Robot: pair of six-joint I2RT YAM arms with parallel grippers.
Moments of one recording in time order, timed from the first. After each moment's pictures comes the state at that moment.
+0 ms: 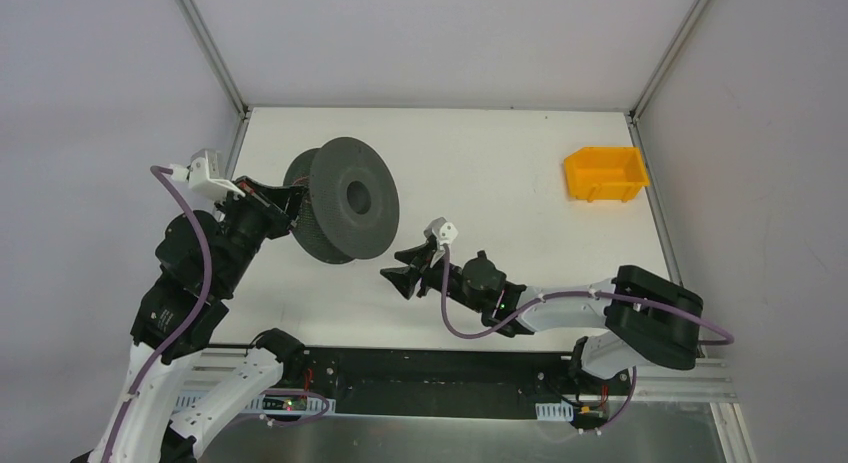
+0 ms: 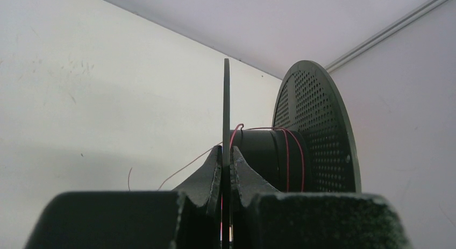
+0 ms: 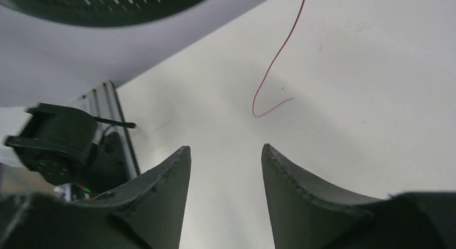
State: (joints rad) left arm -0.48 0.59 1.15 -0.63 -0.26 -0.67; right arm 1.19 1.44 0.54 0.93 0.10 0.33
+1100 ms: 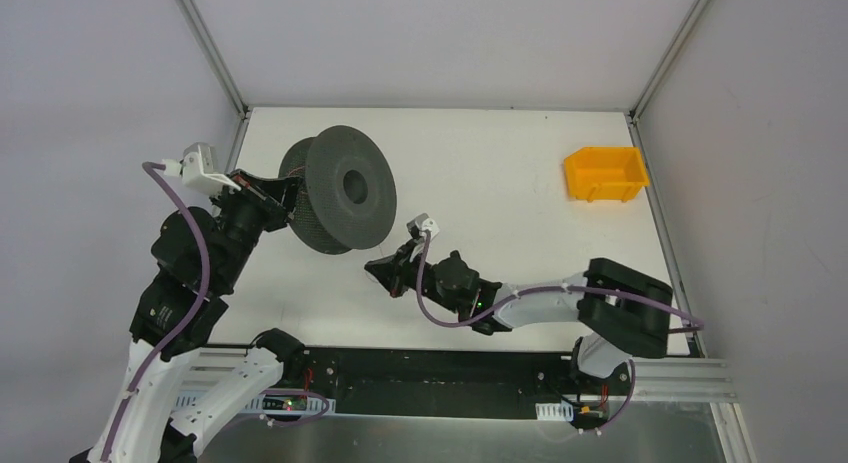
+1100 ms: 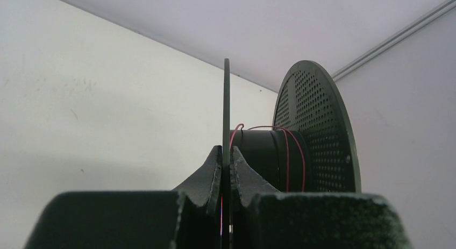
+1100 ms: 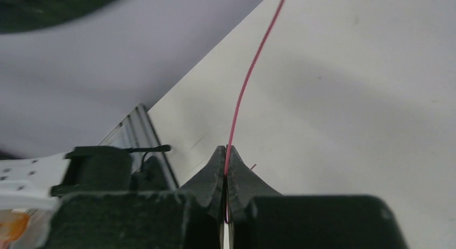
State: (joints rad) left arm -0.48 0.61 1.18 -0.59 -0.29 -0.68; right arm 1.23 1.66 0.66 0.98 0.20 0.54
